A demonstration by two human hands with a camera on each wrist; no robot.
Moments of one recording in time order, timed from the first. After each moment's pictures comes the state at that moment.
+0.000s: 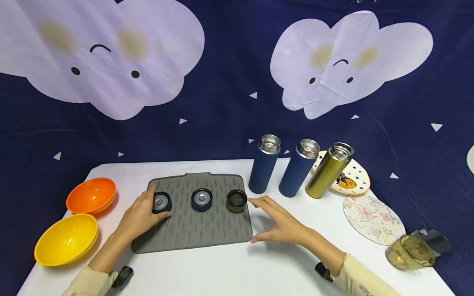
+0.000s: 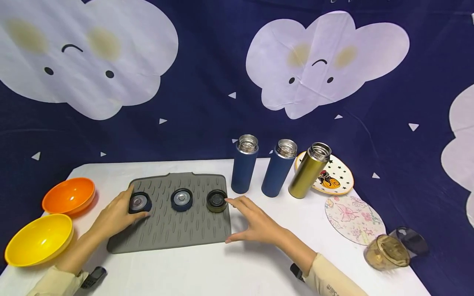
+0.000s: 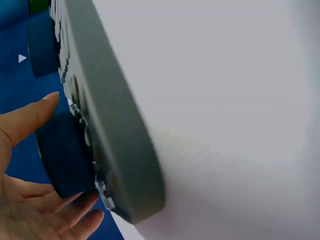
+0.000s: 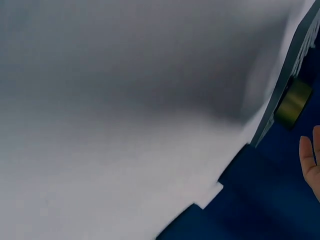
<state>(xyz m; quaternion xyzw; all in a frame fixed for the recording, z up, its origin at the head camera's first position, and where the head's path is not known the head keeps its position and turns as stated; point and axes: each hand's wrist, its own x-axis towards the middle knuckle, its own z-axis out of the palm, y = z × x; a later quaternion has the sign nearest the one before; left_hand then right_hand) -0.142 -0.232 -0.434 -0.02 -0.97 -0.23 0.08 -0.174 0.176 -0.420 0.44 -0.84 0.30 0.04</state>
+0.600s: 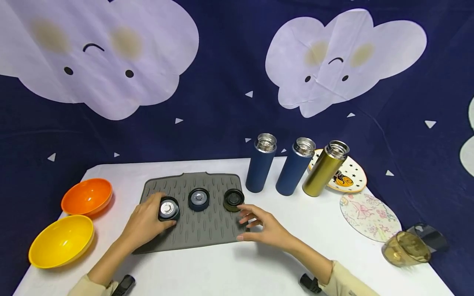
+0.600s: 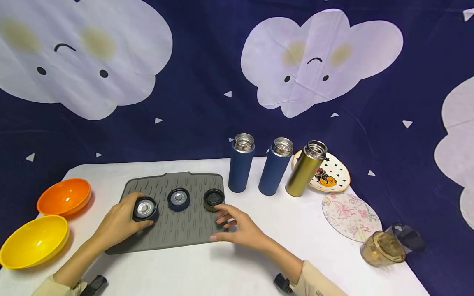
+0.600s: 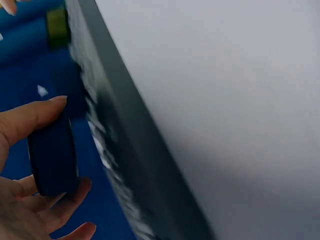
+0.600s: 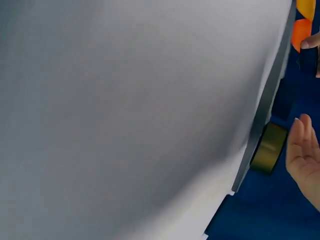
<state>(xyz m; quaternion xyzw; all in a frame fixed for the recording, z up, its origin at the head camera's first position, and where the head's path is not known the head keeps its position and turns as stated) -0.128 -0.206 -0.429 -0.09 -0.96 -0.24 0.14 -0.153 0.151 -0.430 0.34 -0.78 0.52 -0.11</state>
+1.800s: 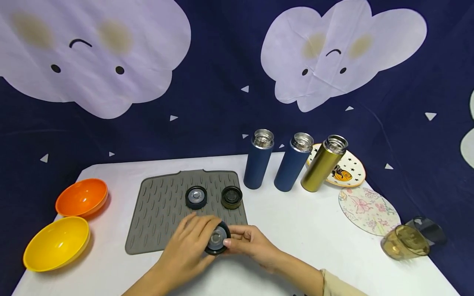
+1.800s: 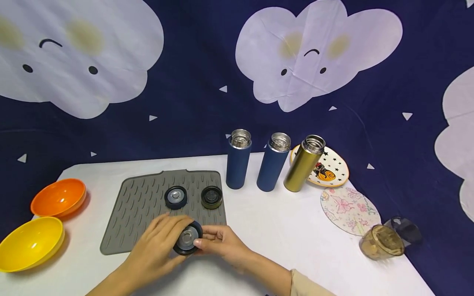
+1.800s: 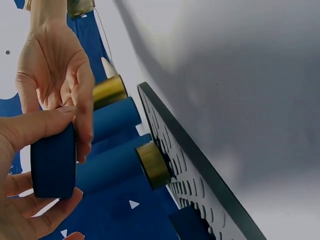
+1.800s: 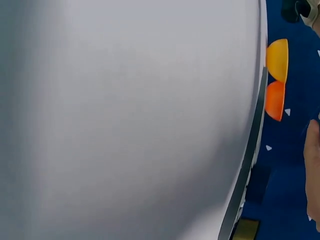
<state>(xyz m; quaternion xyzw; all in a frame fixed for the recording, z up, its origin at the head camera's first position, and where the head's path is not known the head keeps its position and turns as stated) -0.075 -0.099 -0.406 -0.32 -0.90 -0.15 0.27 -0.111 0.116 -0.430 0.24 -0.55 0.73 -0.33</state>
